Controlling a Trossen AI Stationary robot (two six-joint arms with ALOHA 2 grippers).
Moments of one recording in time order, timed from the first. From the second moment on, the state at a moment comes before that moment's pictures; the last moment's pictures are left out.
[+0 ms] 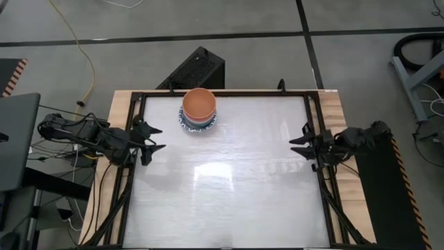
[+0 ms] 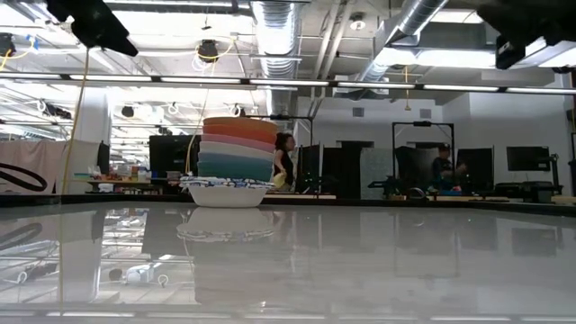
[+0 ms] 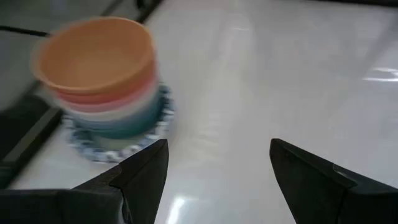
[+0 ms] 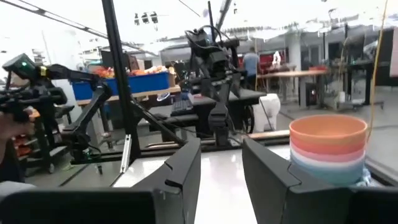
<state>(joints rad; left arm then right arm) -0.28 0.60 0.81 -0.80 -0.50 -0.32 0.40 0.00 0.23 -0.01 0.37 0.06</state>
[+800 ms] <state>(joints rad) -0.28 0.62 0.81 -0.80 -0.43 -0.33 0.38 0.00 0.19 -0.05 0.37 0.07</state>
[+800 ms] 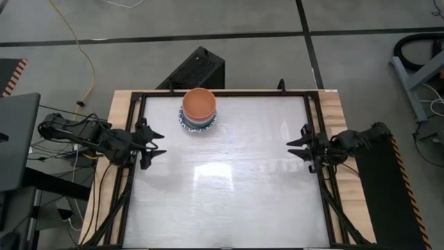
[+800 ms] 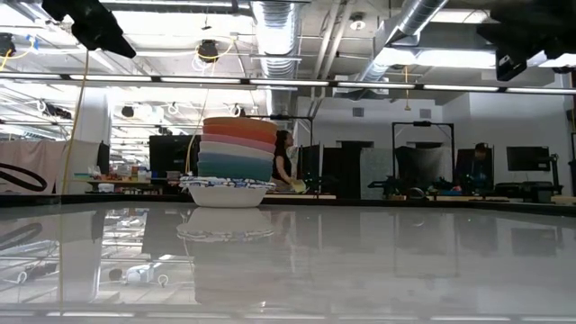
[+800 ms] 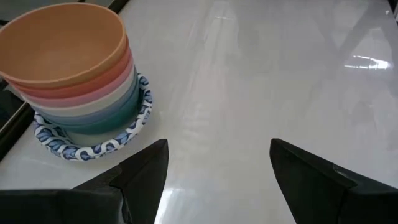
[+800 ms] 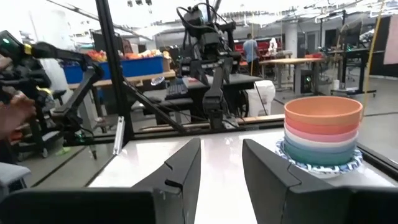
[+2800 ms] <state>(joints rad) -0.29 0.01 0.01 0.10 -0.49 -0.30 0.24 0.01 0.01 0.08 0.36 0.18</state>
